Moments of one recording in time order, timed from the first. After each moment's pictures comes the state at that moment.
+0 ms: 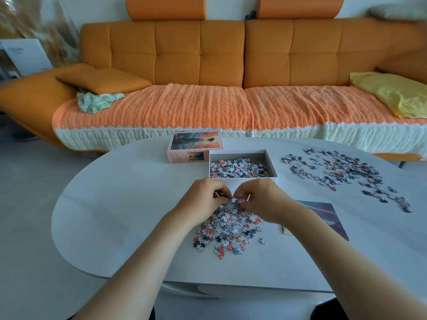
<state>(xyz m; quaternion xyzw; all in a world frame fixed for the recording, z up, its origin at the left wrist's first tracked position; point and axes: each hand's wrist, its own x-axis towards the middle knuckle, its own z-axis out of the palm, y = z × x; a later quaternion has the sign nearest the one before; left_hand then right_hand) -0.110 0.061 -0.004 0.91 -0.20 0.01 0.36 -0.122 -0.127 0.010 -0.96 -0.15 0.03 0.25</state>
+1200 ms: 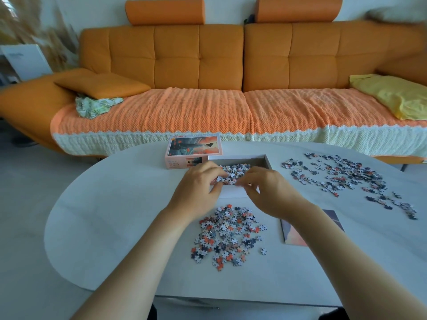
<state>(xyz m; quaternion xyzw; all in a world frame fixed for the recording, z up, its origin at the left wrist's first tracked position) -0.082 0.067 0.003 0.90 -0.28 0.20 0.28 -0.097 -0.144 0.015 -0.93 -0.25 -0.14 0.23</state>
